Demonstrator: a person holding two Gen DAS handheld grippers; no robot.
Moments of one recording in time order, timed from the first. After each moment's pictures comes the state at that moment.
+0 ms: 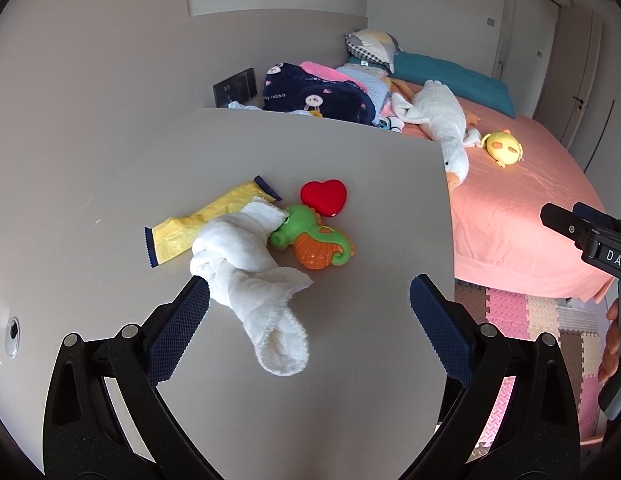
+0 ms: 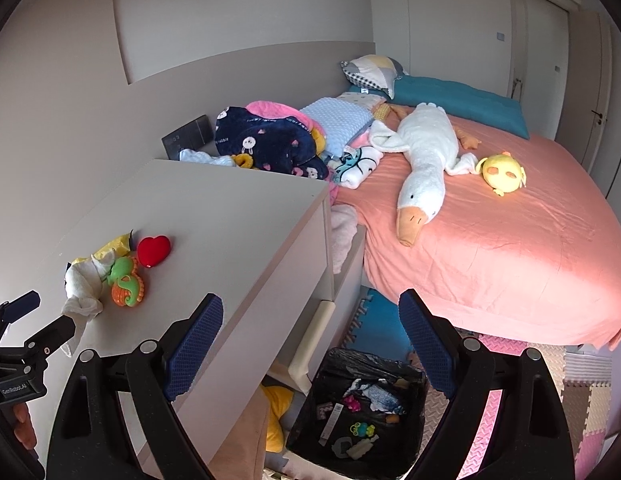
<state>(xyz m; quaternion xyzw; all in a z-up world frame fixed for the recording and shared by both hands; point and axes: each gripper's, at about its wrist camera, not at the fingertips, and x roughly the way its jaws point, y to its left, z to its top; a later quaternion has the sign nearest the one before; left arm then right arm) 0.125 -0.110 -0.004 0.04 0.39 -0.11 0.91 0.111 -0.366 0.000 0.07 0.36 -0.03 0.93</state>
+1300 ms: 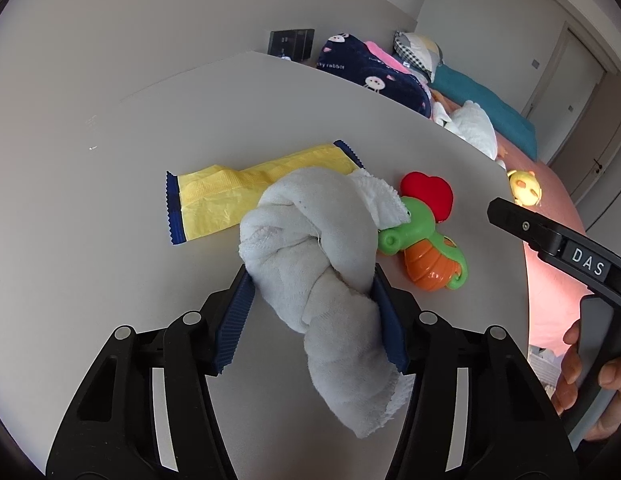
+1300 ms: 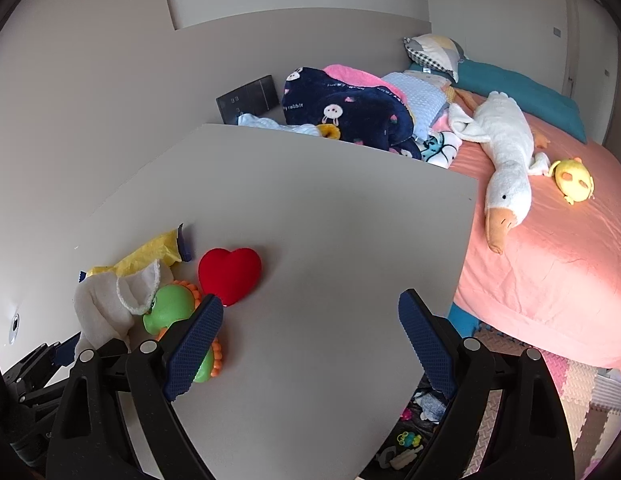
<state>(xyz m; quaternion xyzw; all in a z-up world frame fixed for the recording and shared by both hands) 0.174 -0.037 -0.062 -0.07 0.43 -0.08 0.90 0.219 -0.252 -0.039 0.06 0.41 0.05 0.91</state>
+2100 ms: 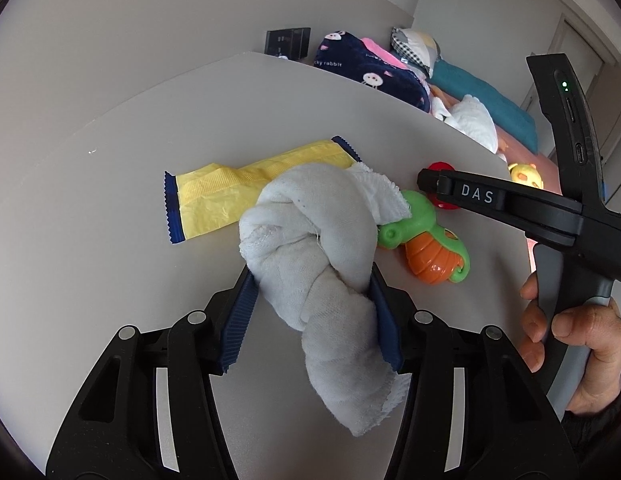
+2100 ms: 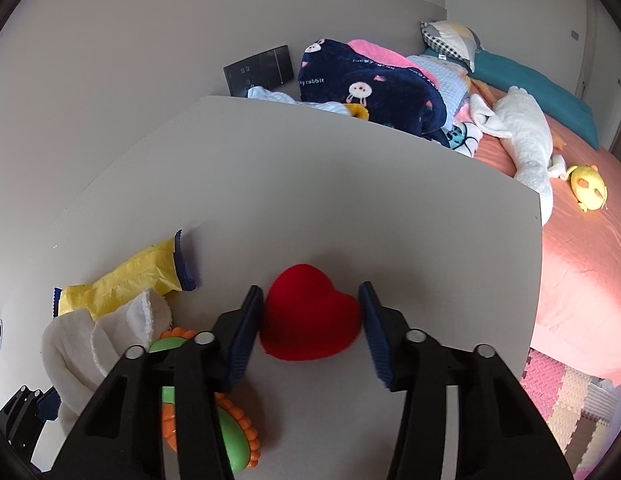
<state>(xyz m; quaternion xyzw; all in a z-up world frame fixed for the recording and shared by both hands) 0.174 -0.042 -0.062 -0.06 0.43 -0.08 0.90 0.270 -0.212 -0.062 0.04 0.44 0.06 0.89</state>
